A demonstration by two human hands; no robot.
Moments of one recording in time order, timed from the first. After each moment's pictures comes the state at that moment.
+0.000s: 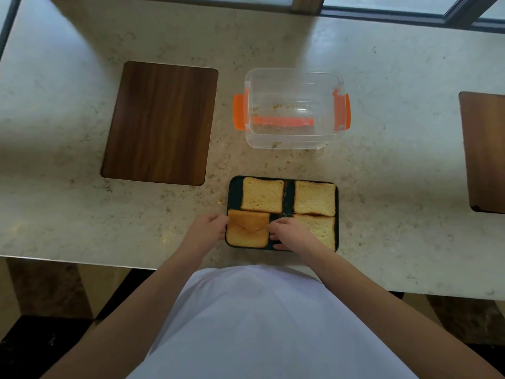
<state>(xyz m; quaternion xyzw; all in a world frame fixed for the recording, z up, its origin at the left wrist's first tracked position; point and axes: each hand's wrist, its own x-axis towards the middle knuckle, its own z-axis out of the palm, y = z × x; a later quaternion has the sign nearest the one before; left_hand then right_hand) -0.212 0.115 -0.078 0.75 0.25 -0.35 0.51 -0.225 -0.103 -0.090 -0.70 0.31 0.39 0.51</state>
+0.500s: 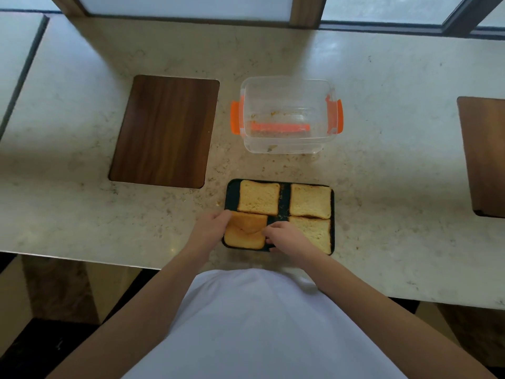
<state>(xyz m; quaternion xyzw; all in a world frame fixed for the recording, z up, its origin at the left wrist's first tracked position) -0.213 0.093 -0.083 0.76 0.28 -0.30 0.50 -0.235 -0.106 -0.086 -0.73 0.26 0.40 0.49</state>
